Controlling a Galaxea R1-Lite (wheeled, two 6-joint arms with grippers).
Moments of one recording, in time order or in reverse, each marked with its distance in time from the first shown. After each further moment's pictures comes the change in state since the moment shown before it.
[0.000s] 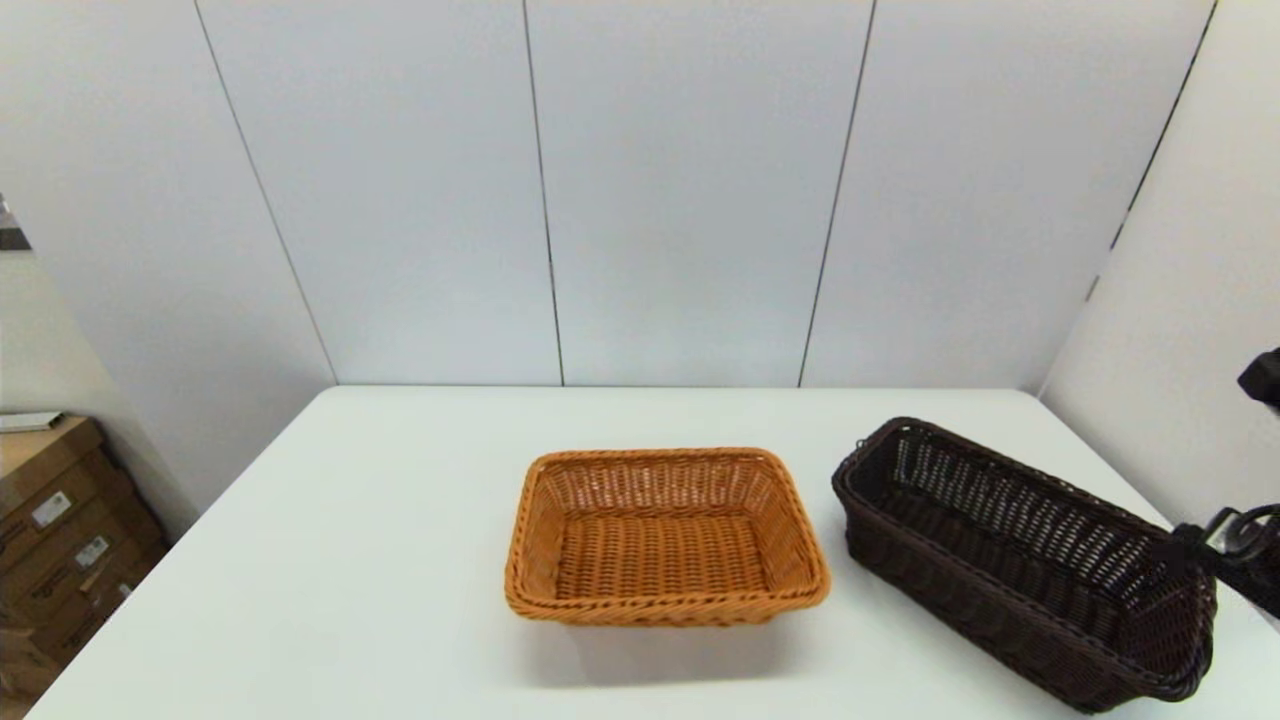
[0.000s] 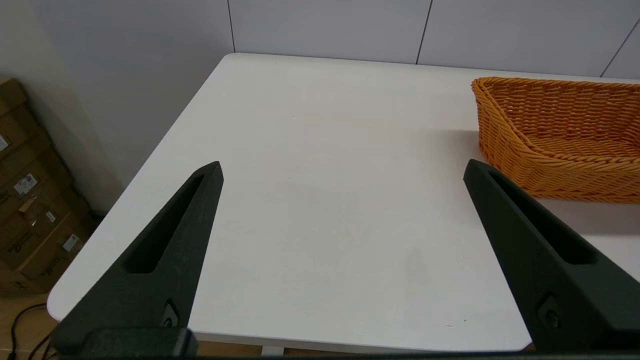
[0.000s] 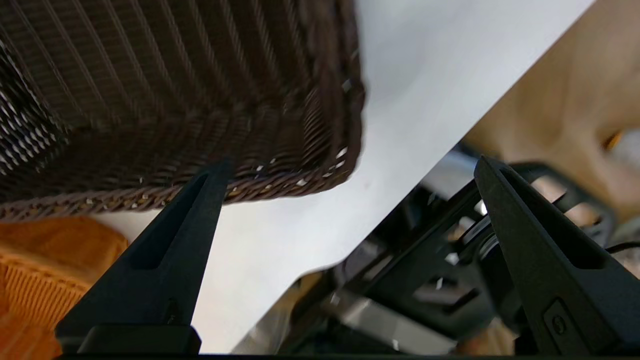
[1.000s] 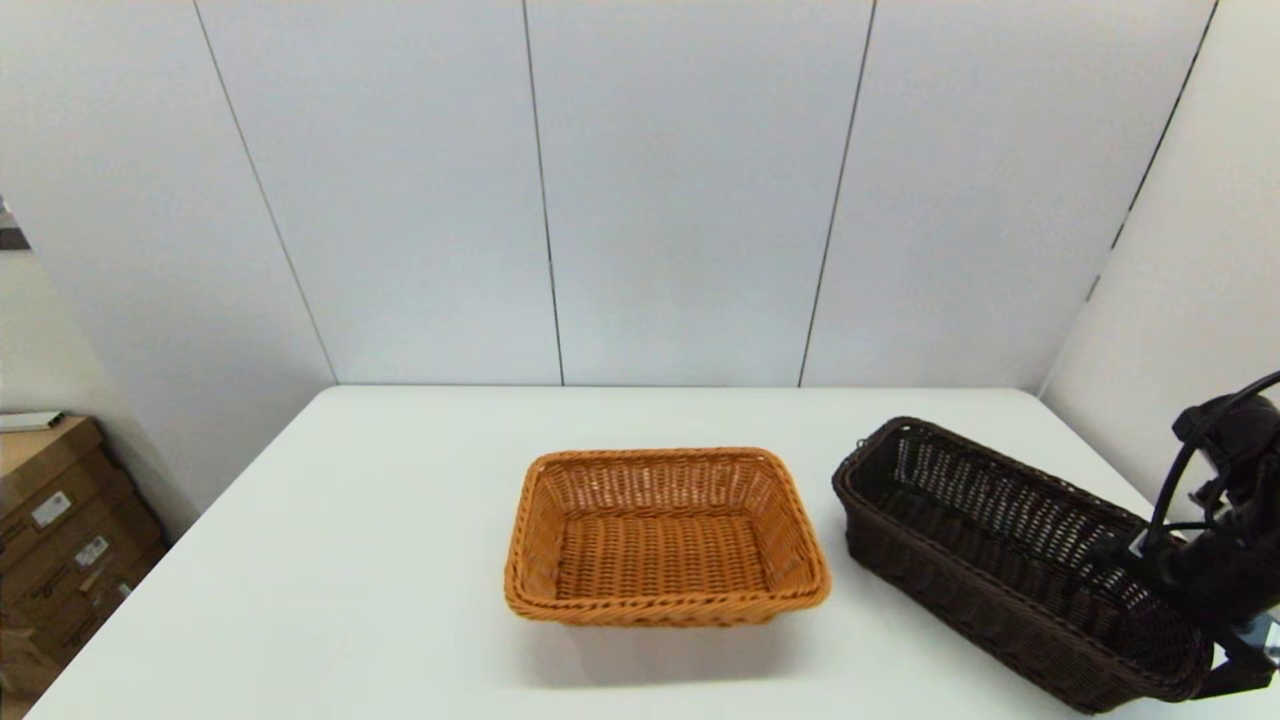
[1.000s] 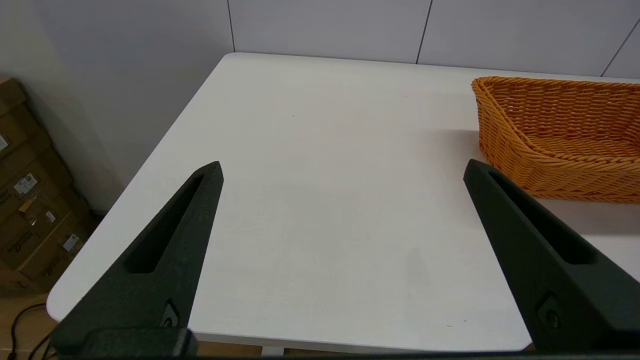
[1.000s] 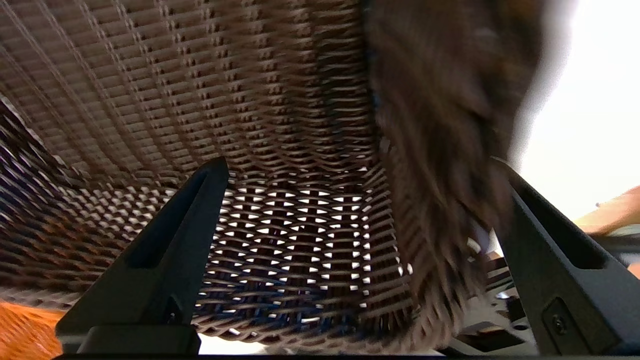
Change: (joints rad) left arm 0.000 0.000 0.000 0.000 0.000 0.000; right arm -0.121 0.293 0.049 -0.276 0.199 -0.158
